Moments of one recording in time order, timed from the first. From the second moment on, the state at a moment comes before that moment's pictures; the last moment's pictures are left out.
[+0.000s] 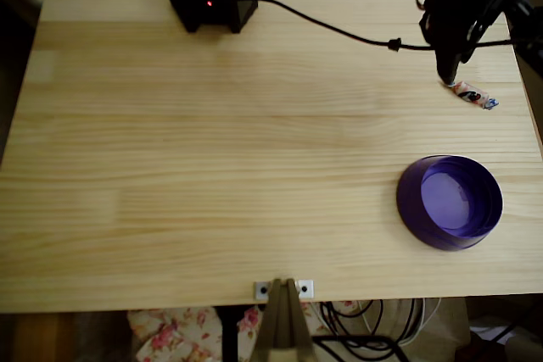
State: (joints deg) arm -63.8 81.8 84.5 54.2 22.5
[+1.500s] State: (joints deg) arm -67.9 49.7 50.7 60.6 30.3
